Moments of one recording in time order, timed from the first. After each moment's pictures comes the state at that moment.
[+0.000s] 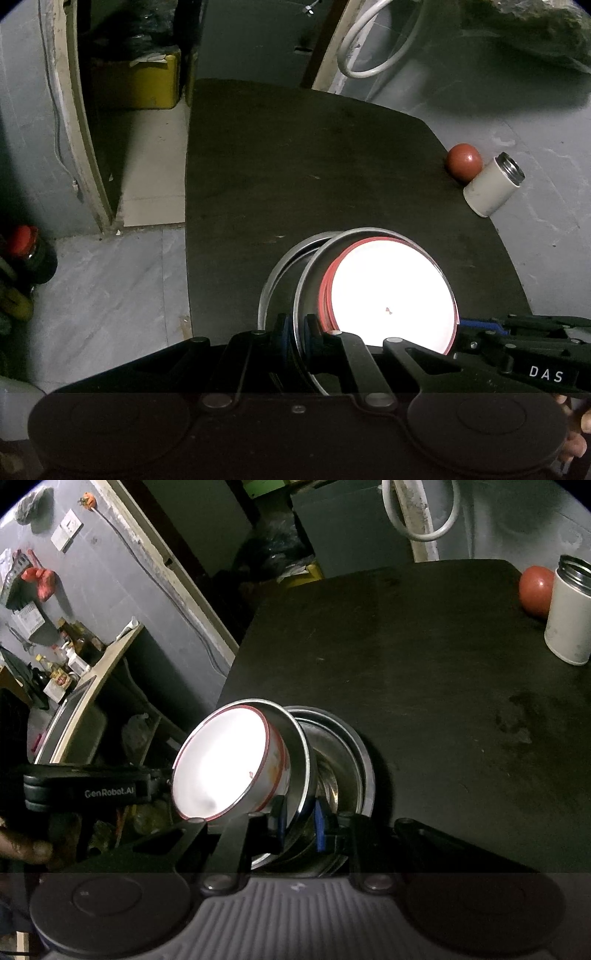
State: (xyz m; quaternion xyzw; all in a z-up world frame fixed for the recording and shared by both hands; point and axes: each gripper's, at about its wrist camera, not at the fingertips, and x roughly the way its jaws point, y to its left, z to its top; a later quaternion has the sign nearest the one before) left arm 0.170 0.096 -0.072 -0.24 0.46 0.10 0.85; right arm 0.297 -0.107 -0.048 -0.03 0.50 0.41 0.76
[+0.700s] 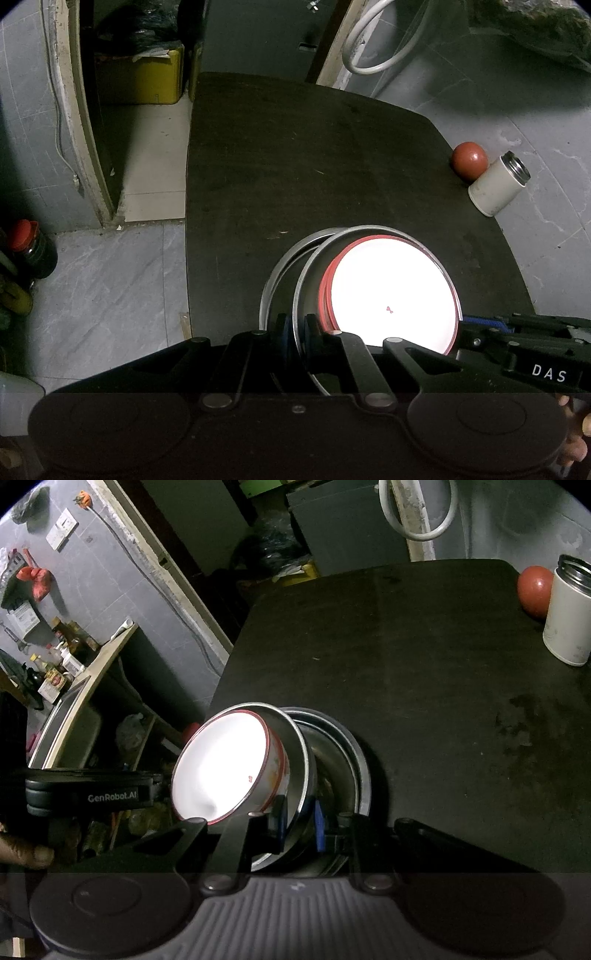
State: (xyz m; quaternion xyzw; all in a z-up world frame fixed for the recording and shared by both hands) left arm 0.174 0.097 -0.077 -0.24 0.47 0.11 0.84; right arm 0.299 -0.102 -0.050 -0.04 0.50 0.41 0.76
